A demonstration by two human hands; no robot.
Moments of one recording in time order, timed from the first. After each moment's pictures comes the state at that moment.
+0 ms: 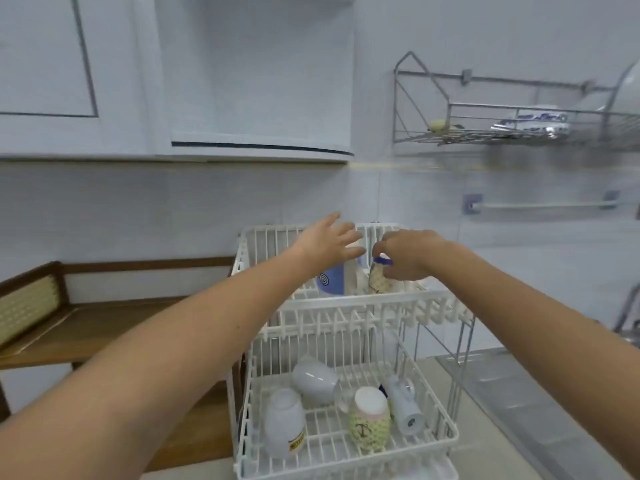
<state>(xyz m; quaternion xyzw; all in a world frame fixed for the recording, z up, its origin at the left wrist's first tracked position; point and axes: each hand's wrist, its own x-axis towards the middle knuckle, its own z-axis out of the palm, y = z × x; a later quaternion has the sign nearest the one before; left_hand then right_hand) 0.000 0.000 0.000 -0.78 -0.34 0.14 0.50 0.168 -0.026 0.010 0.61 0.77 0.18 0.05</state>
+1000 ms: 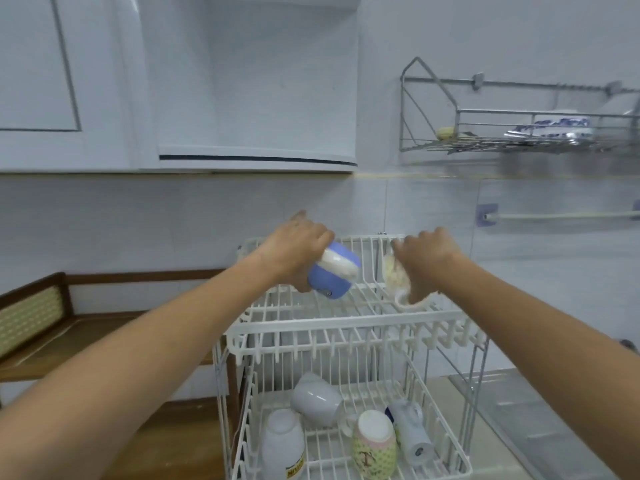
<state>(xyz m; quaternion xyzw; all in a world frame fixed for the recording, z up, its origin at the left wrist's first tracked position) -0.037 0.018 0.009 -0.82 -0.42 -0.06 0.39 0.187 0.000 0.011 0.64 0.68 0.33 0.14</state>
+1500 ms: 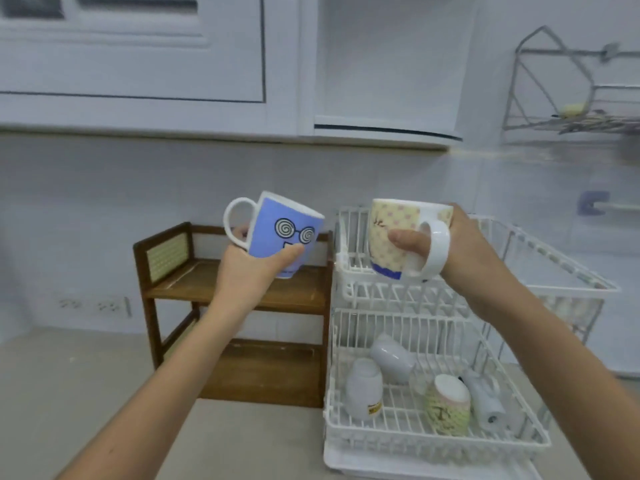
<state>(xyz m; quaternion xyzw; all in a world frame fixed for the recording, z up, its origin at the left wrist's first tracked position) -0.209 -0.137 -0.069 -0.52 -0.50 -0.67 -0.19 0.050 -0.137 -0.002 0.37 0.72 -0.31 -0.50</state>
